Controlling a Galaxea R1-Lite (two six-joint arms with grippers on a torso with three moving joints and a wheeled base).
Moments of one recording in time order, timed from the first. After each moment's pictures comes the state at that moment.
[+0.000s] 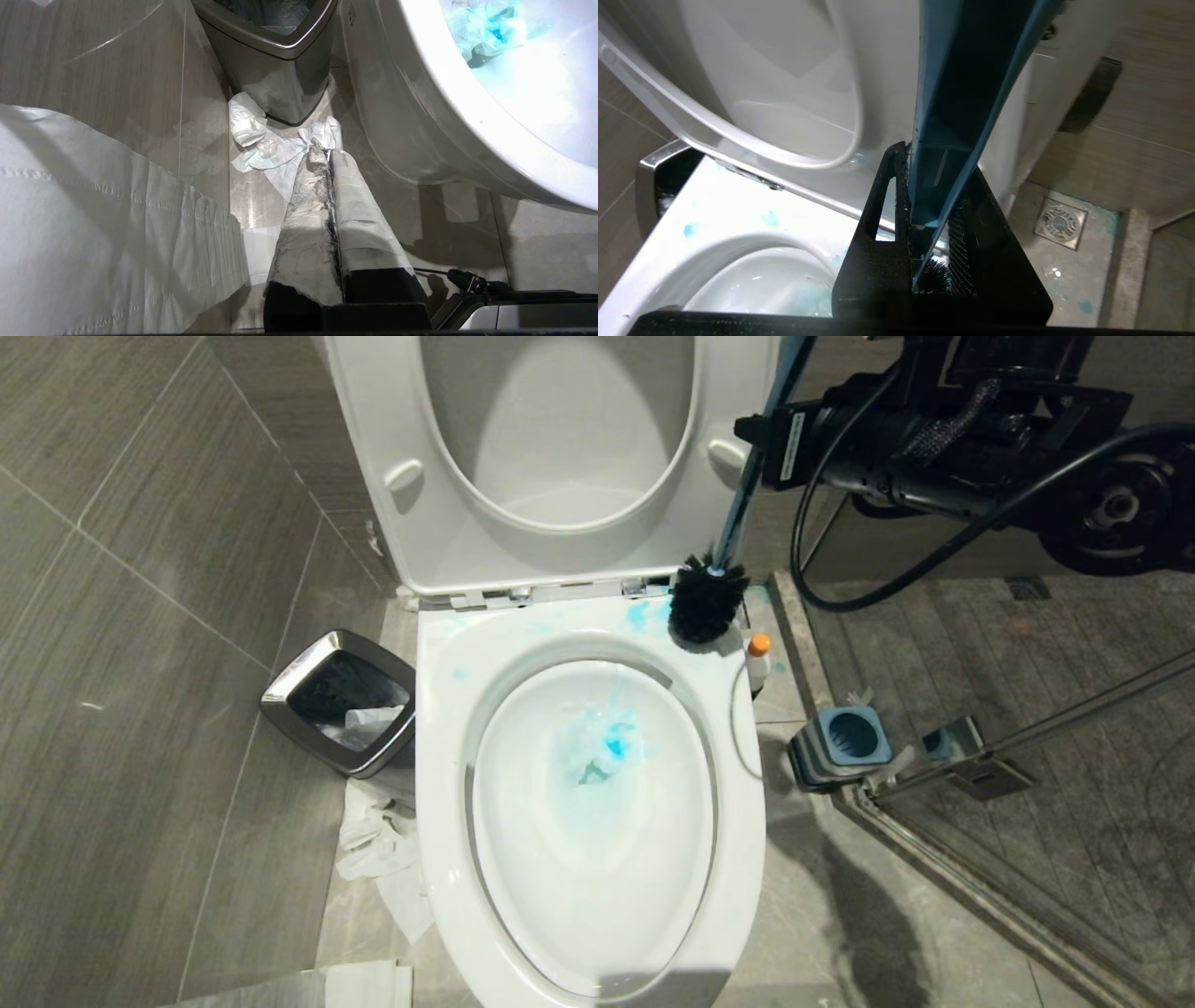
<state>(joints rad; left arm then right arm) 0.00 0.00 0.00 0.00 0.00 0.01 0.44 1.92 -1.88 -0.19 0.07 -0.10</state>
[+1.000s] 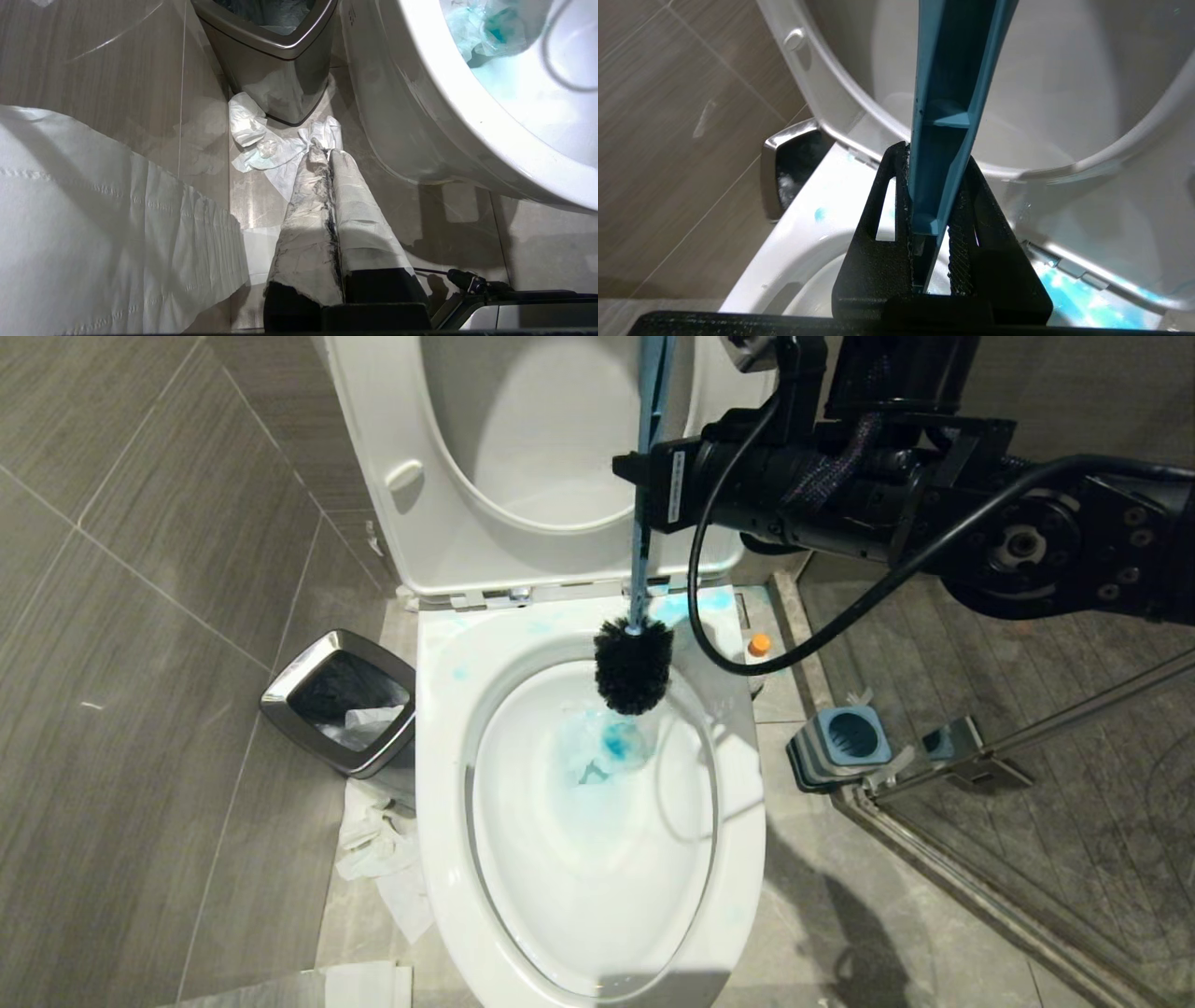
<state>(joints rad) 0.00 0.00 0.00 0.00 0.00 0.01 0.64 1.97 -1.90 -0.17 0.11 -0.07</state>
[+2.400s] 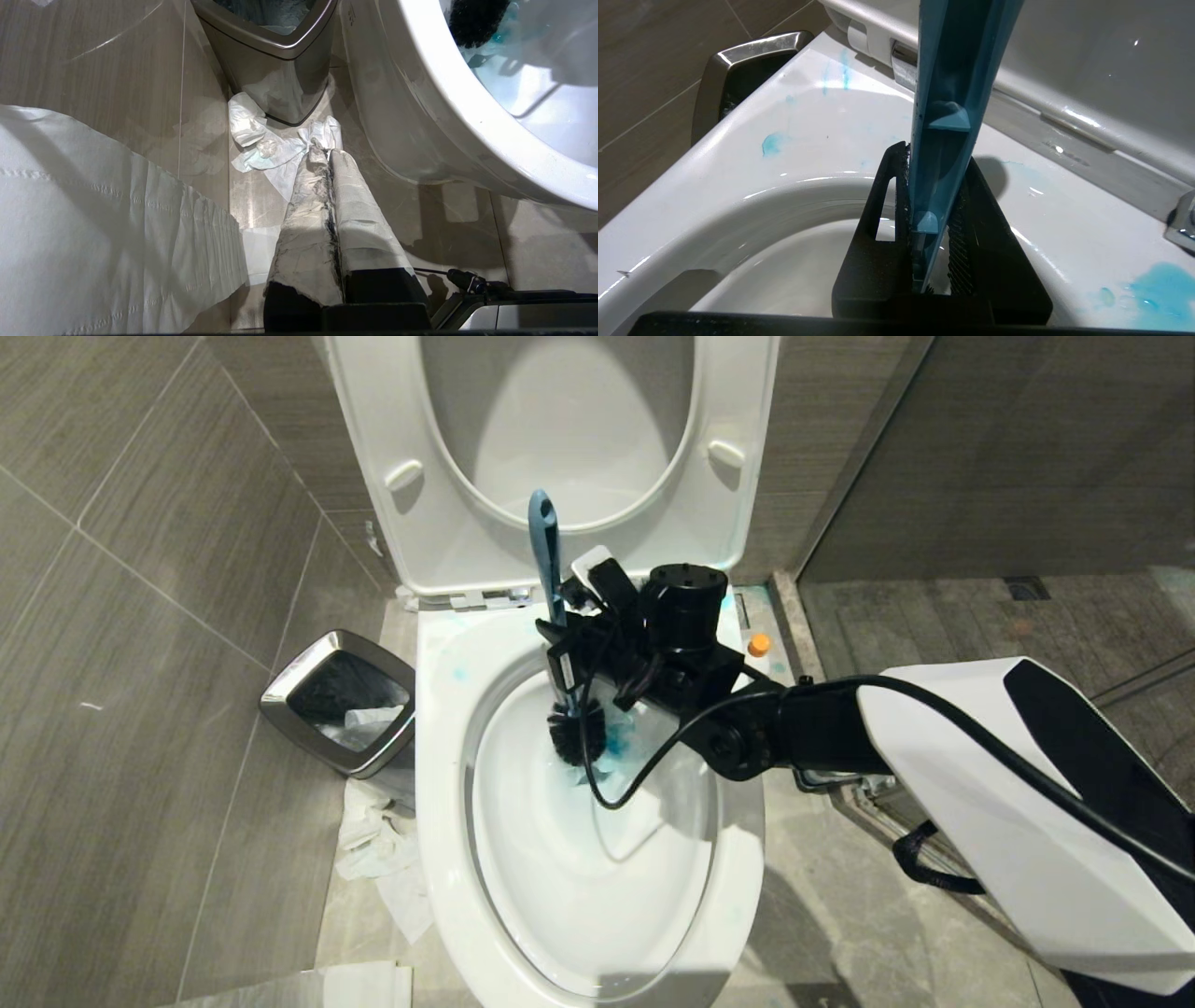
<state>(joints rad) 0.00 0.00 0.00 0.00 0.00 0.01 0.67 2.41 -1.91 -0.59 0.11 -0.24</state>
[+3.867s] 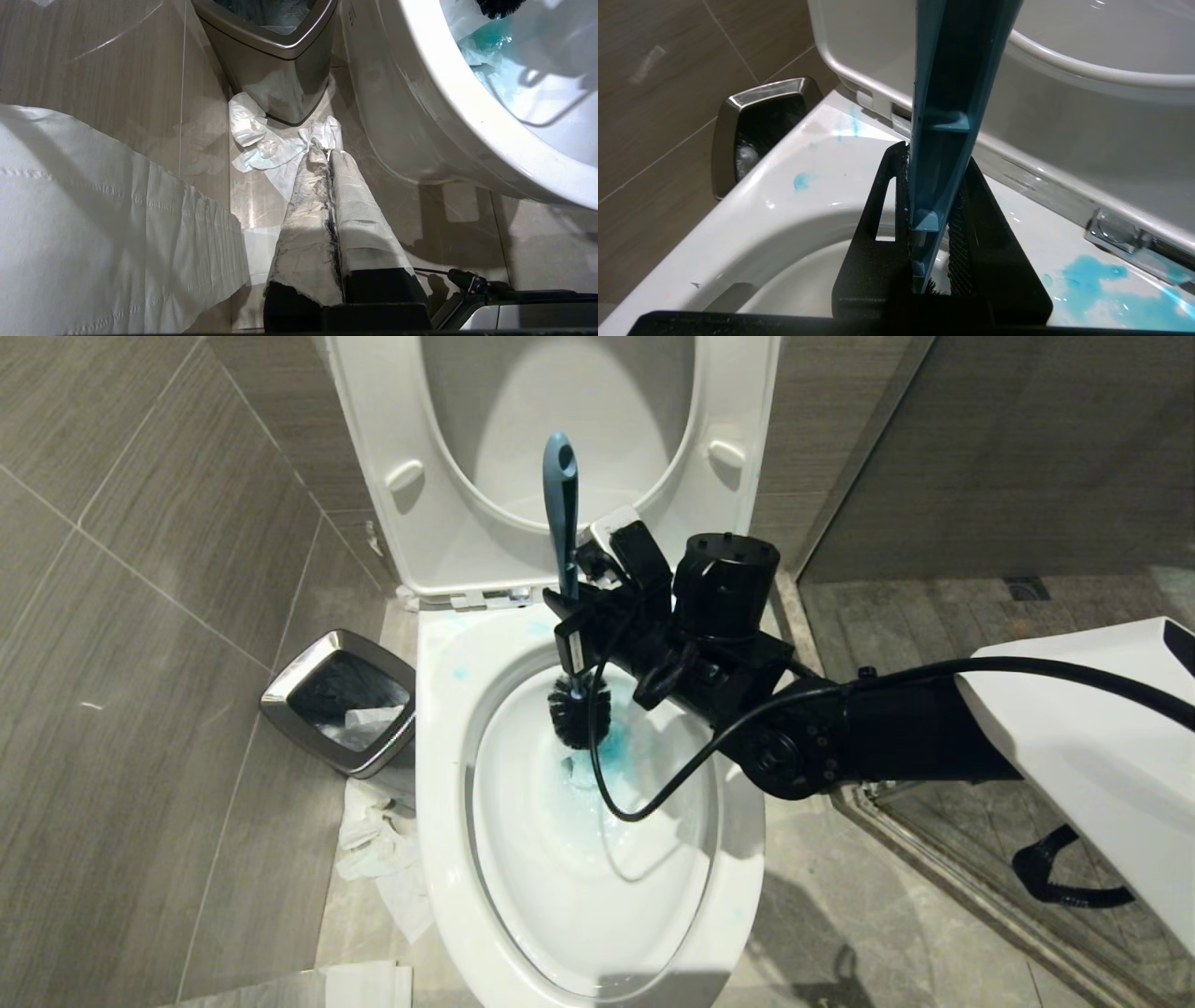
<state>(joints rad) 0.00 0.00 0.00 0.00 0.00 0.01 0.71 2.21 -1.65 -0.72 0.03 -0.24</state>
